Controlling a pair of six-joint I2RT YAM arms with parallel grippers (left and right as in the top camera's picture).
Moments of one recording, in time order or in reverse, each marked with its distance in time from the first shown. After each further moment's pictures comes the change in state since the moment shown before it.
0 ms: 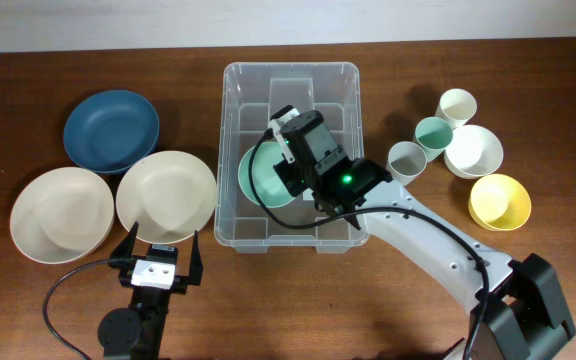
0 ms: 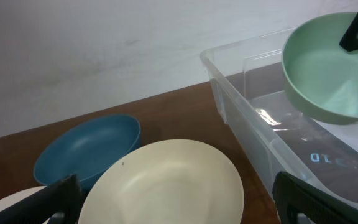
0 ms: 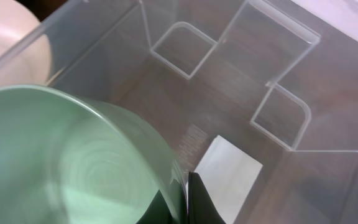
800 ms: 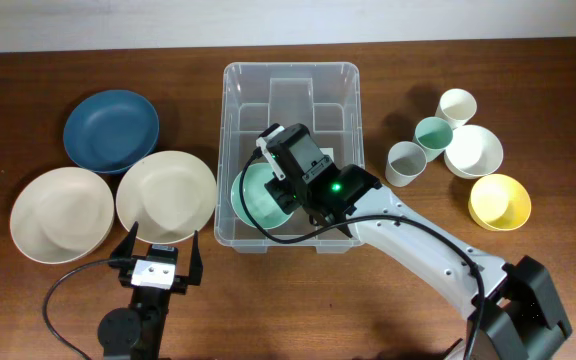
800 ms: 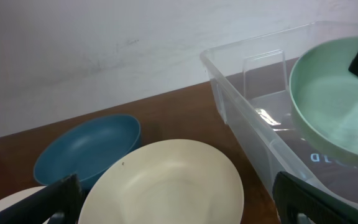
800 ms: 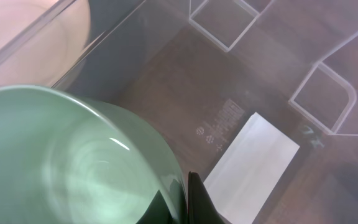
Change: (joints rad) left arm 0.000 0.000 0.000 0.000 0.000 0.000; right arm 0.053 0.006 0.008 -0.105 -0.036 0.027
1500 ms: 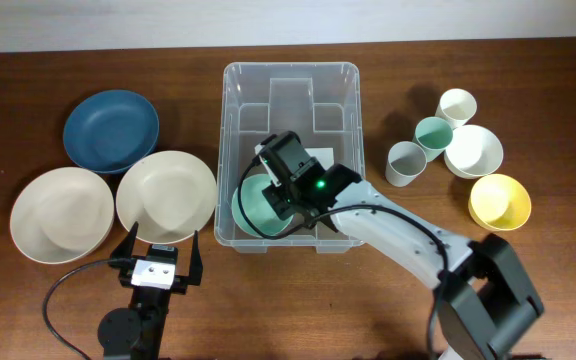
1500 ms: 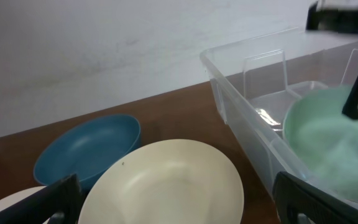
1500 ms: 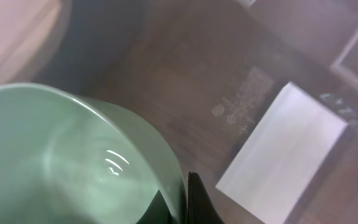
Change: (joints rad) left arm 0.000 0.000 0.000 0.000 0.000 0.000; right arm 0.000 0.118 0.002 -0.008 -0.027 0.069
